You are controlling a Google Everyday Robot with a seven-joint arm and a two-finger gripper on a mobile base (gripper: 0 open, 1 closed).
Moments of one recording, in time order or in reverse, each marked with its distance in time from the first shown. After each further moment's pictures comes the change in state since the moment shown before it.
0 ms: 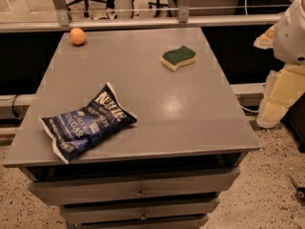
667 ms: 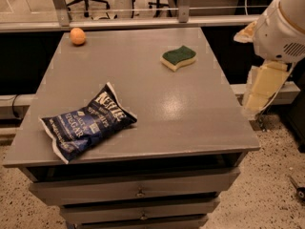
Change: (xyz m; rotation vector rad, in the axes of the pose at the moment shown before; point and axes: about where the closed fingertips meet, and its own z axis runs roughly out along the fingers) arm -0.026 -0.026 0.024 0.026 -0.071 -0.116
